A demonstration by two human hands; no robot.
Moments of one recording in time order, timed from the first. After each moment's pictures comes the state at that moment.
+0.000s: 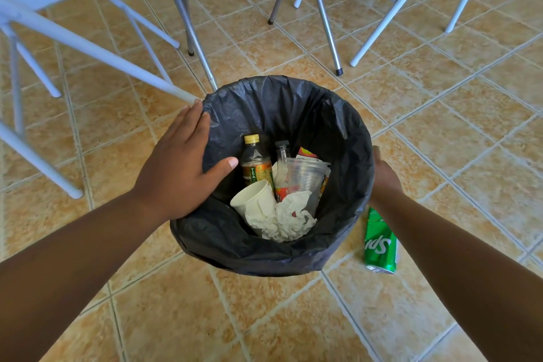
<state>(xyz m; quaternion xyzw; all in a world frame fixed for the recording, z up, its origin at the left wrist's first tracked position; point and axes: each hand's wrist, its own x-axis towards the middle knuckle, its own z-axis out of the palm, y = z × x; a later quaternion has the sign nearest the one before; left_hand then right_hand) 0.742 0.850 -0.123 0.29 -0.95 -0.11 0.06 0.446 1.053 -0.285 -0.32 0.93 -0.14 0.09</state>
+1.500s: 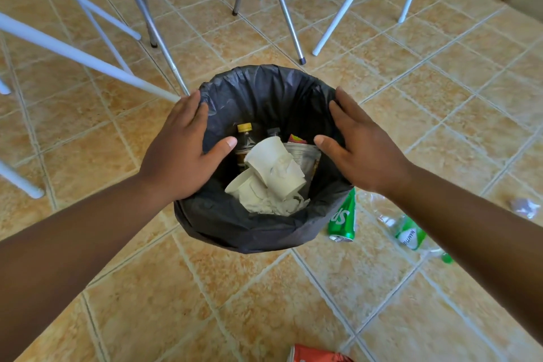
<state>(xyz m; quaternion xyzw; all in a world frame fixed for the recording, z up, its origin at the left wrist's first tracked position) 0.705 0.885 -0.134 0.27 -0.95 -0.14 0.09 0.496 1.107 -0.130 -0.48 0.85 -0.20 0.08</state>
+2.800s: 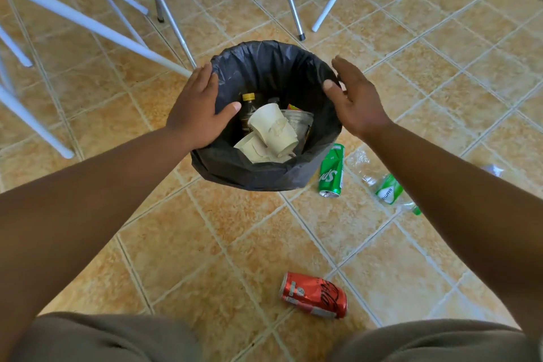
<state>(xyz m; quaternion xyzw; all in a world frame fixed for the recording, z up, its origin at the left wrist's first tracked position) 0.705 0.884 -0.129 0.27 -0.95 -0.12 0.05 0.486 1.115 -0.124 -0.42 0.83 -0.37 0.07</state>
